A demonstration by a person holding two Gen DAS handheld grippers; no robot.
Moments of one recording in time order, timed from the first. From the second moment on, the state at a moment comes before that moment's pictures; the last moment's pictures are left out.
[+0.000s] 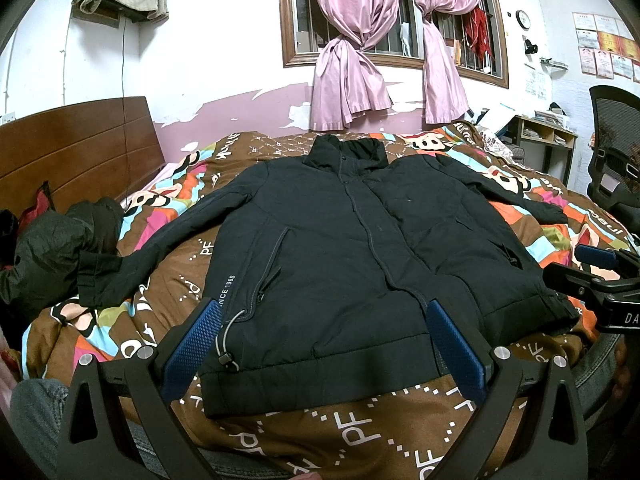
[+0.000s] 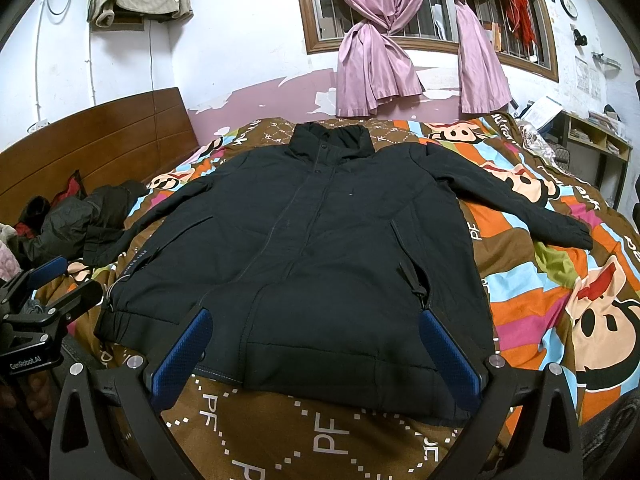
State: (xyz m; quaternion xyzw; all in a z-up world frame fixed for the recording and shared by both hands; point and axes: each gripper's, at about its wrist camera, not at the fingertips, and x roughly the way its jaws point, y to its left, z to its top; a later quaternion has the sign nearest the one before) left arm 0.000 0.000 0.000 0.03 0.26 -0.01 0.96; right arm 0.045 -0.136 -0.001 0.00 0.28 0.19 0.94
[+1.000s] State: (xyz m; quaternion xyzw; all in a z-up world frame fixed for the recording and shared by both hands) left arm 0.052 0.005 -0.013 0.02 0.33 0.01 0.94; right arm 0.079 -0.159 -0.007 0.06 0.33 0.19 0.92
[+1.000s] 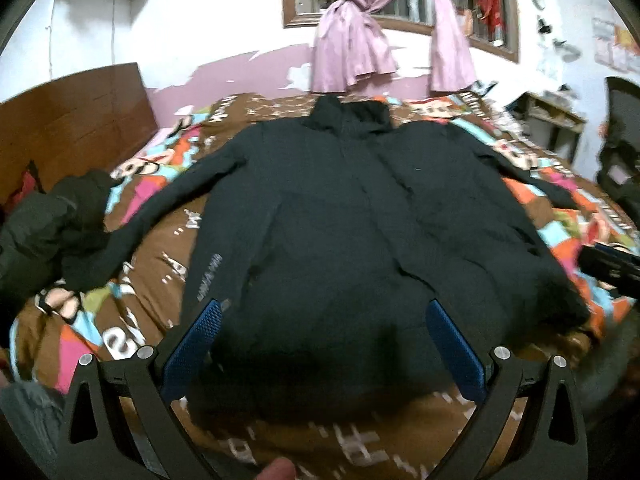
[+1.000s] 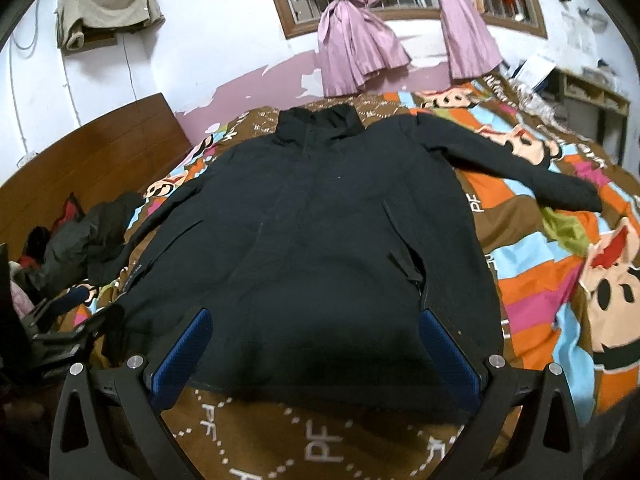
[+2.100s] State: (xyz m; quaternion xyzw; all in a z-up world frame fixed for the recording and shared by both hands) left arm 0.381 -0.134 -0.035 -0.09 0.39 -0.17 0.90; right arm 0.330 -0.485 -0.110 0.44 0.32 -0.05 0.84
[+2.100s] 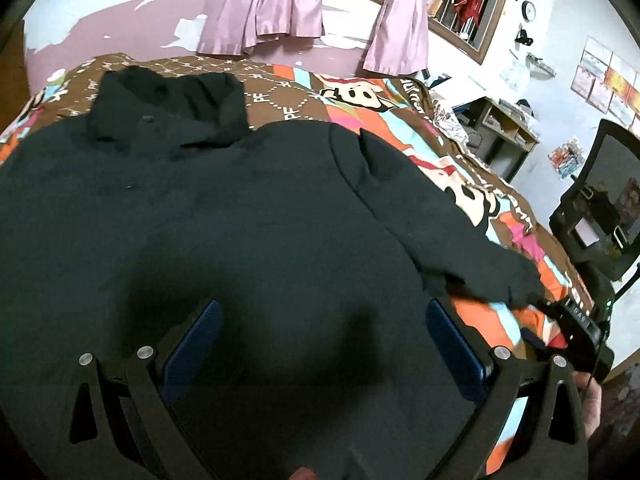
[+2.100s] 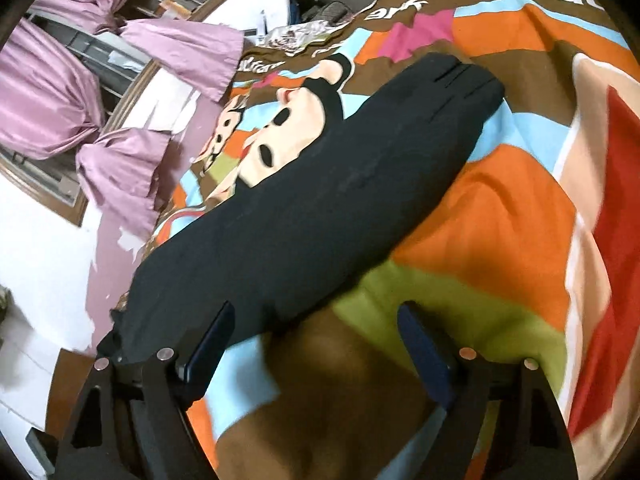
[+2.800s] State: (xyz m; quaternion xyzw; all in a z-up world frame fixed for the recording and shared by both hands) left arm 0.423 -0.161 -0.073 -0.04 0.39 -0.20 0.90; right arm 0.367 -0.478 0.006 0.35 0.22 -0.09 0.91
